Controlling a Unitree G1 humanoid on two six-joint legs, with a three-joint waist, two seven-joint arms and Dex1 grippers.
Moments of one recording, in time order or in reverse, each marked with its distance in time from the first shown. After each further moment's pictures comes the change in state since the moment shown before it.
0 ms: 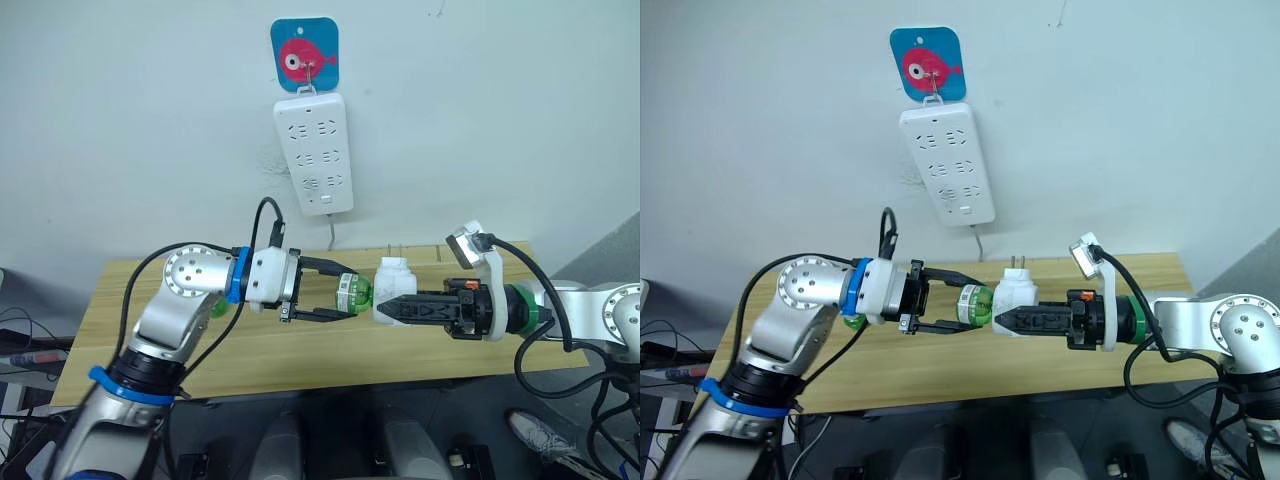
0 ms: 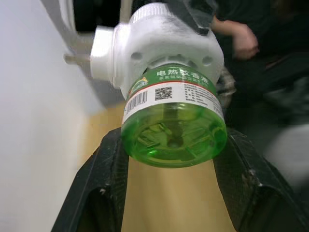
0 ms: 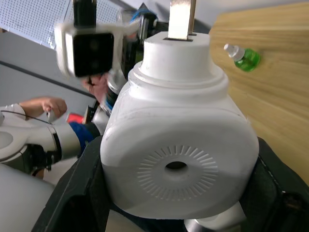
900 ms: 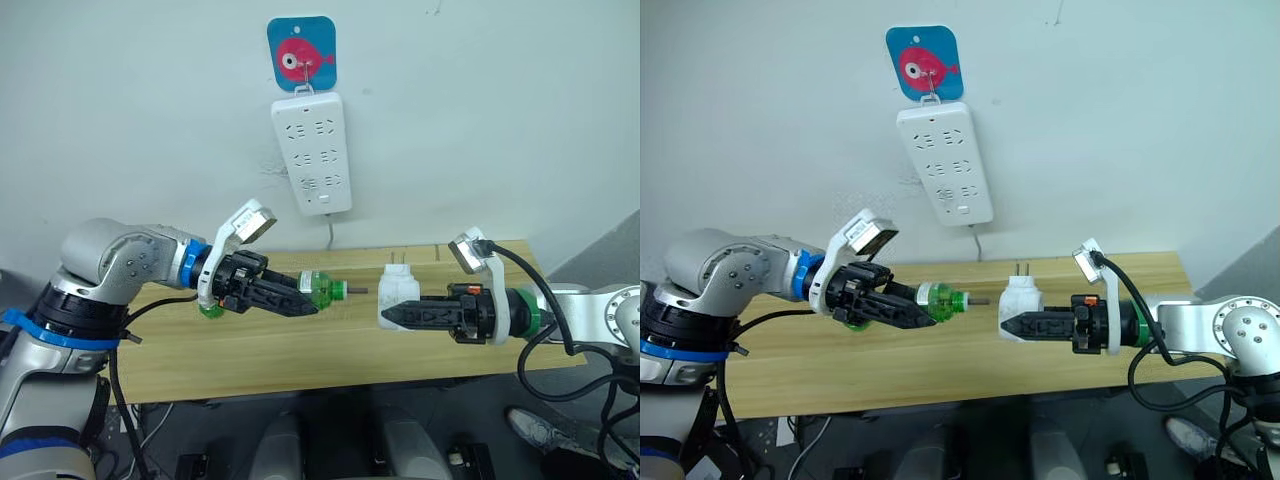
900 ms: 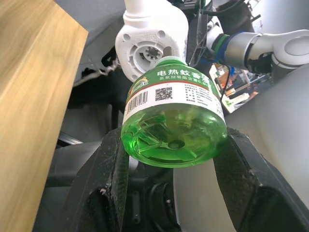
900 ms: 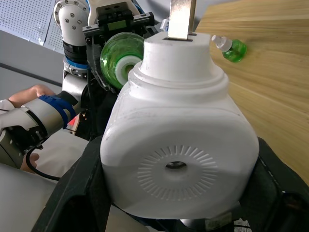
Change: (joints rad) left arm -0.203 0.157 0.033 0.157 -0.403 0.993 -0.039; right arm 0.016 -0.044 0.007 0.006 -0.036 -0.001 0.025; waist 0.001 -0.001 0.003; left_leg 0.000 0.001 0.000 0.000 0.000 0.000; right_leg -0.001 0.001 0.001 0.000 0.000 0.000
